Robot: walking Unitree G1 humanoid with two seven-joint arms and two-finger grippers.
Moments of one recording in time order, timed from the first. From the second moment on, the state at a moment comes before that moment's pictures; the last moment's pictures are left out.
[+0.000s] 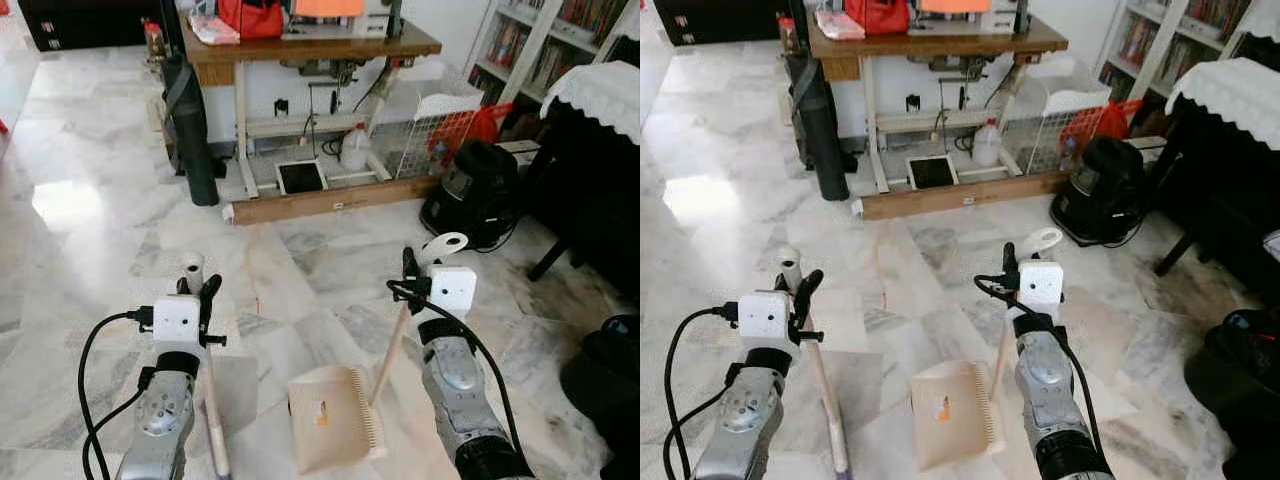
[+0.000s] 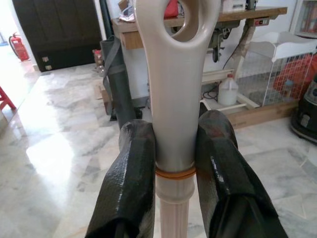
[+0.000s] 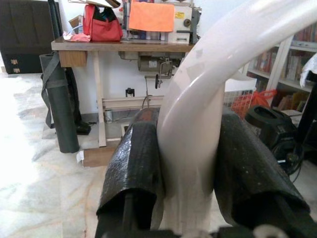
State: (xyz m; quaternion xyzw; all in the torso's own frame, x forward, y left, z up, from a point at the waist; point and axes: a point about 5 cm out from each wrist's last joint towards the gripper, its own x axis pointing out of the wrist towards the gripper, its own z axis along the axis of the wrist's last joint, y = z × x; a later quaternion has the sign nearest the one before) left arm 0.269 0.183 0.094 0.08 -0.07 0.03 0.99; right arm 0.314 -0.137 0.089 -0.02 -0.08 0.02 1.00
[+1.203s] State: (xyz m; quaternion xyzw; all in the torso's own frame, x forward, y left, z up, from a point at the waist) left arm 0.270 0.184 0.093 0.07 -0.06 0.00 1.00; right arm 0.314 -0.165 0.083 -0.06 -0.06 -0.05 1.00
